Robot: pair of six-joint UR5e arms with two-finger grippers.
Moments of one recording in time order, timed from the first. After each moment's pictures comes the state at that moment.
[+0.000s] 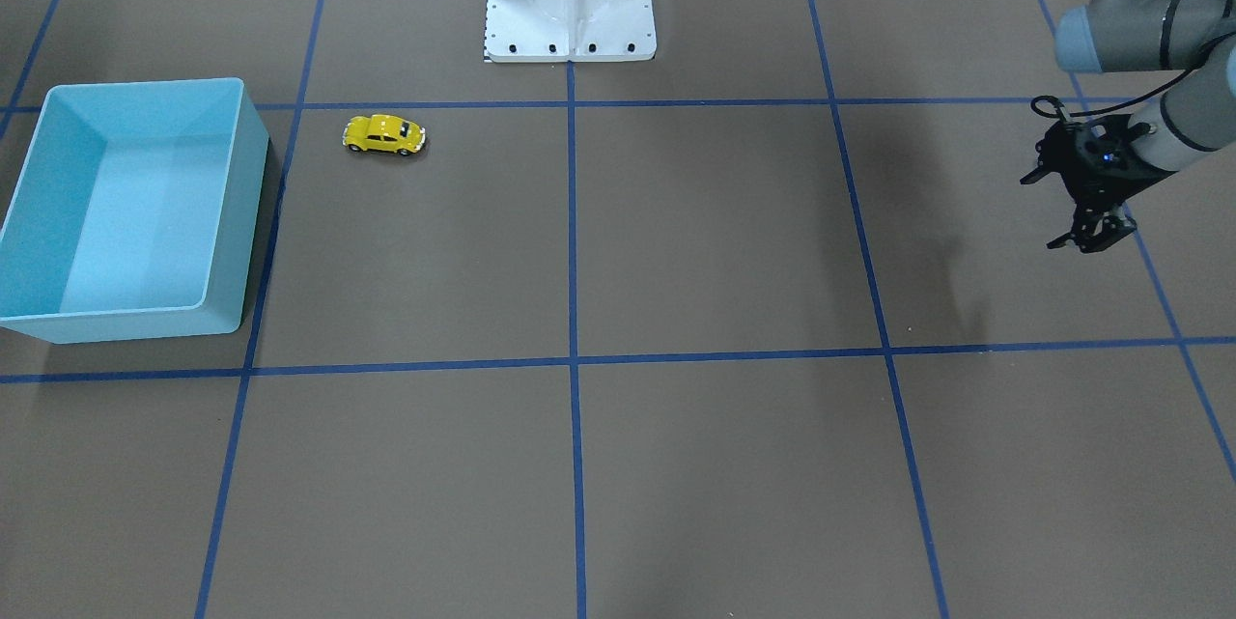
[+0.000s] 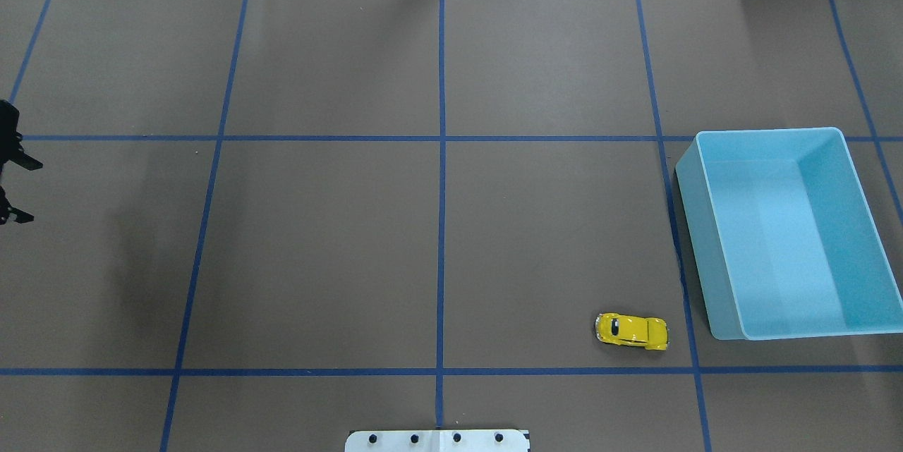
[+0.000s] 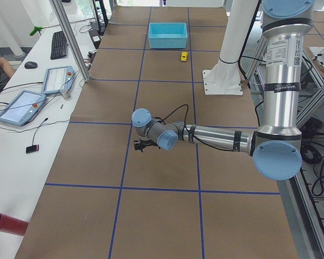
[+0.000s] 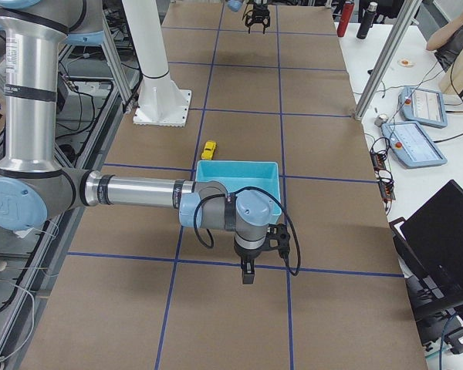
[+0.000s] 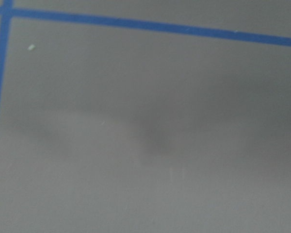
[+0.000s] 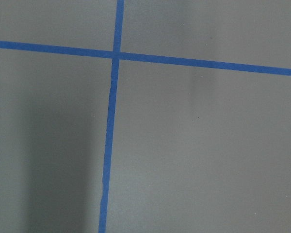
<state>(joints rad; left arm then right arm) -1.15 -1.55 -1.65 -1.92 -2.37 0.74 1.58 -1.68 1.67 -1.57 2.27 -0.10</state>
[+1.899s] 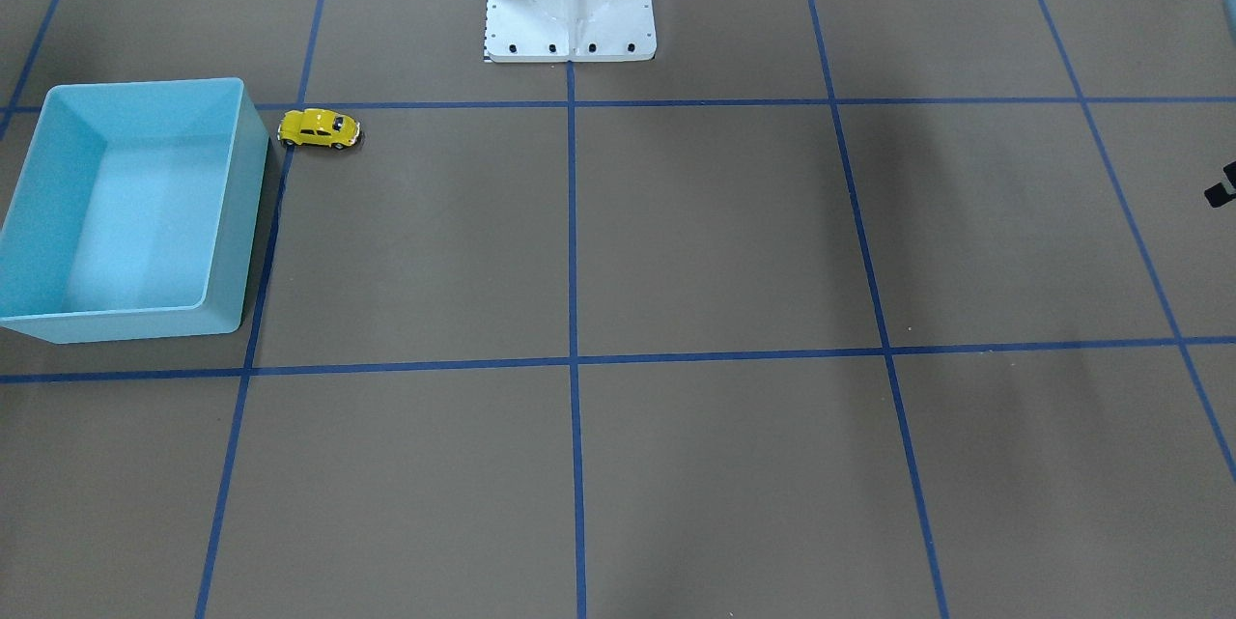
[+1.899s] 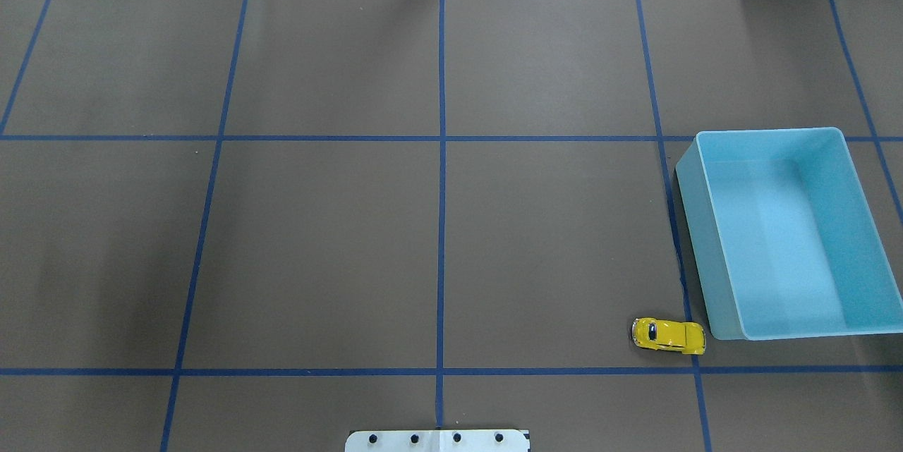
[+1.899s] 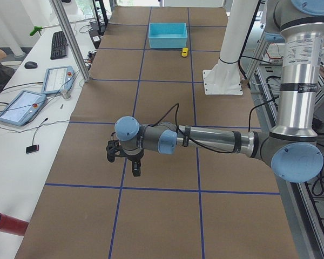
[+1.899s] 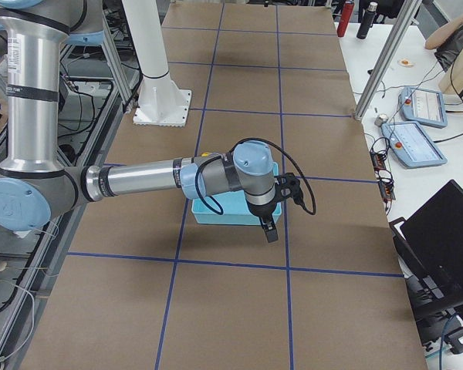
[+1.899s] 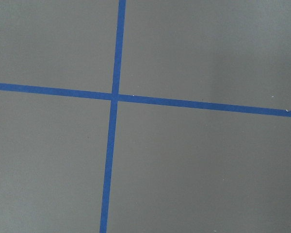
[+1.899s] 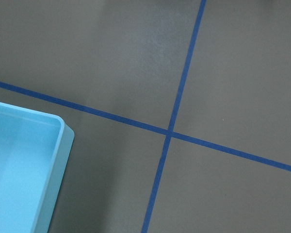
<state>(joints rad) -1.46 -1.57 -1.65 -1.65 -2.44 -0.31 1.48 -1.67 1.88 -1.45 2.34 -0.11</state>
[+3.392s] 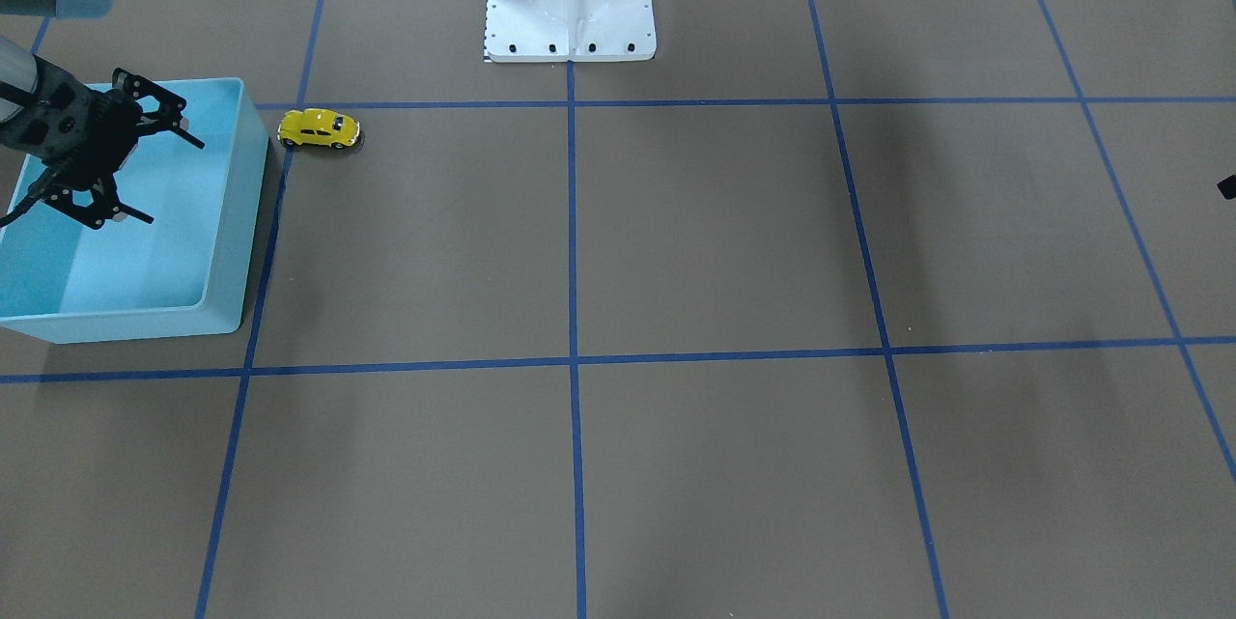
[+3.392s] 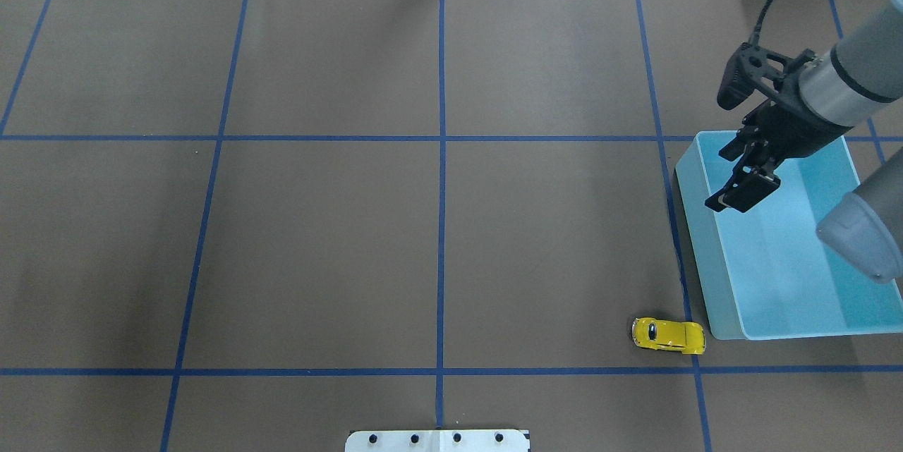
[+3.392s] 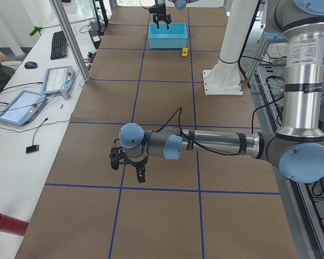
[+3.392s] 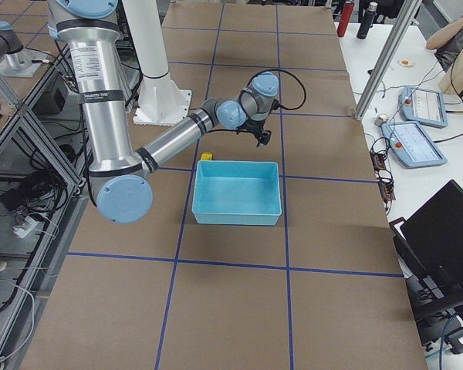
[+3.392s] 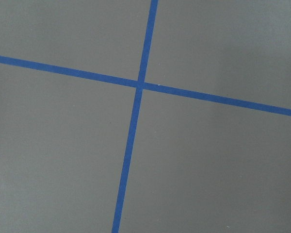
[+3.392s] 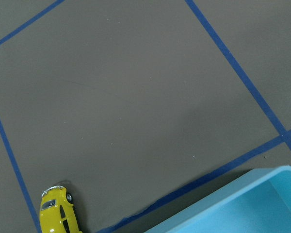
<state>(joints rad) -1.49 -1.53 -1.65 -1.64 -2.44 -0.31 0.94 -1.35 2.04 -1.70 2.37 -0.25</state>
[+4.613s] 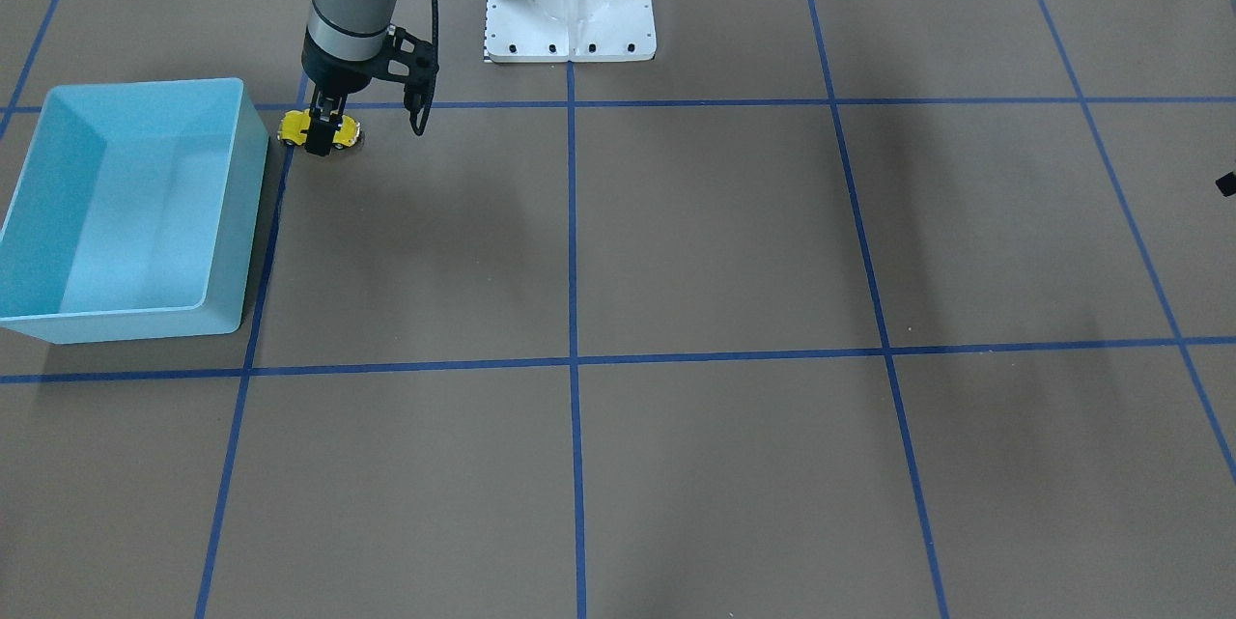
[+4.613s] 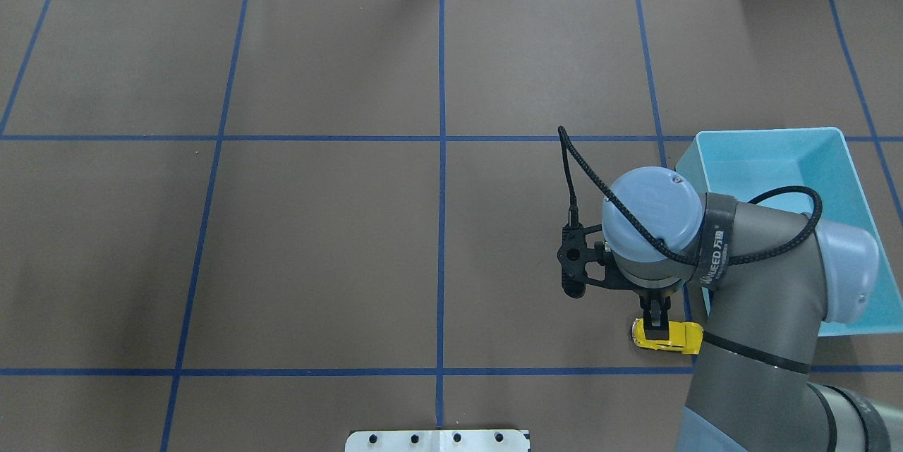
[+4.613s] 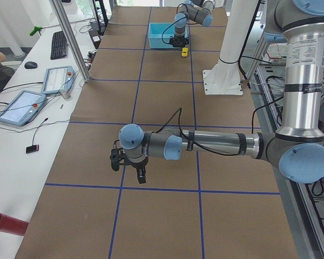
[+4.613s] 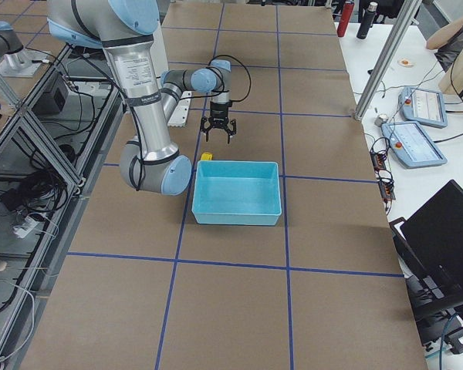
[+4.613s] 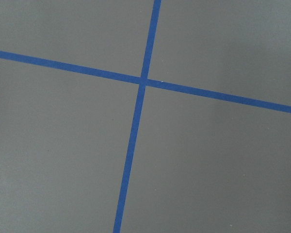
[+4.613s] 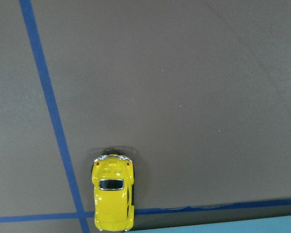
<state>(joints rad) -1.48 -1.53 -1.64 -1.64 -2.43 -0.31 0.39 -1.19 2.05 -2.17 1.70 -0.33</state>
